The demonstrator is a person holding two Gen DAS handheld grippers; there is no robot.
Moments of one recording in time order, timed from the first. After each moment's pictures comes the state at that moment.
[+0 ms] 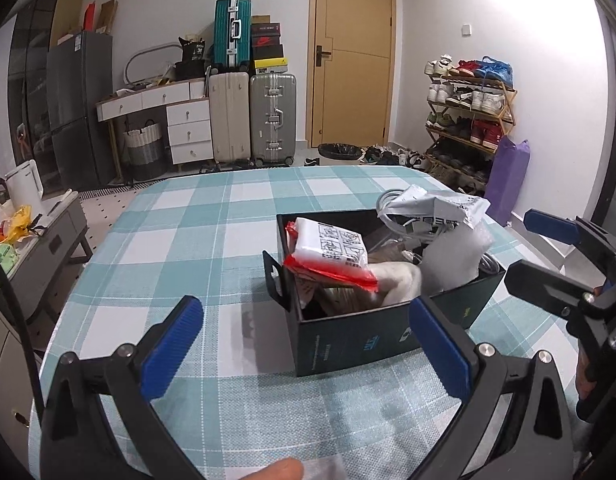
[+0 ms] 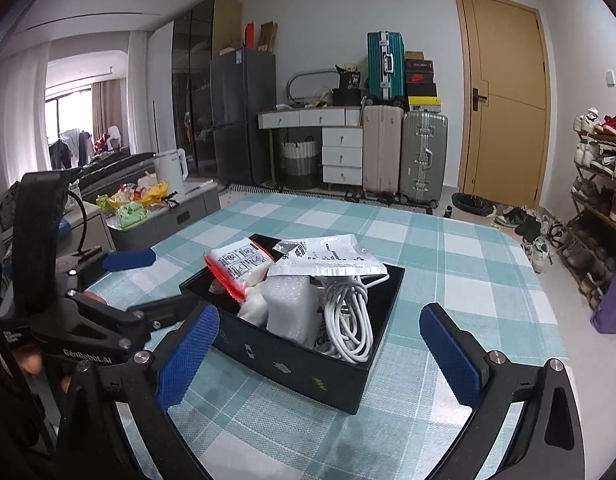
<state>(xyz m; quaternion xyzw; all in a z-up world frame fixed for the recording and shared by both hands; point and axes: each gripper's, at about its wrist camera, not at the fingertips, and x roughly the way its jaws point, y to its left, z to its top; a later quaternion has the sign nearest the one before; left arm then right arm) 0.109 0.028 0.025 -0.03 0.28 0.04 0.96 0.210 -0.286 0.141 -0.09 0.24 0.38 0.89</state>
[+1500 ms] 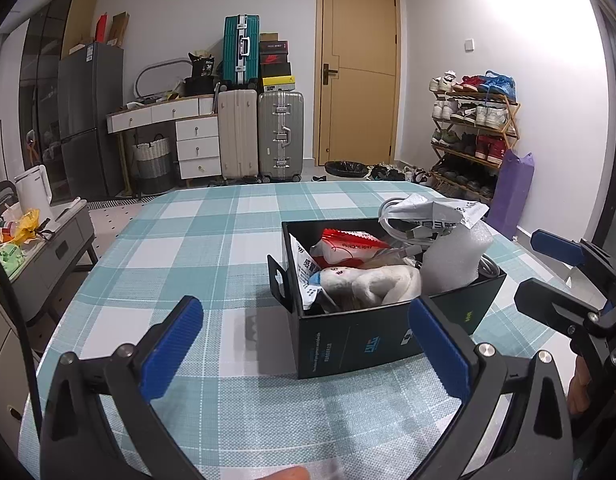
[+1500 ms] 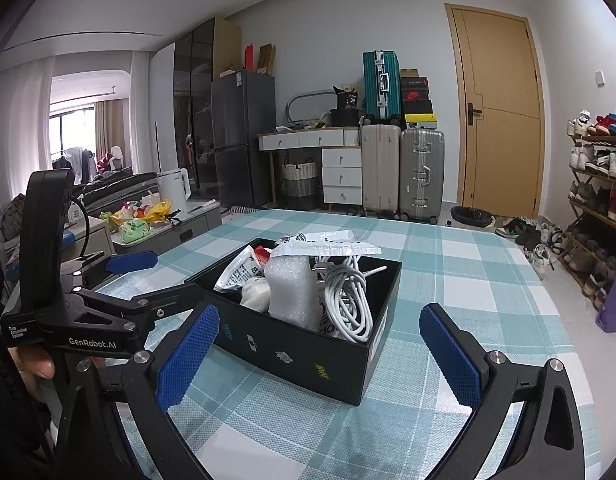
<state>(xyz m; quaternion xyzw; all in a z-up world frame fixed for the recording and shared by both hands) 0.101 0.027 0.019 -0.03 0.24 0.06 0.97 0.192 -0.302 0.126 -0.06 0.21 0.38 0.90</state>
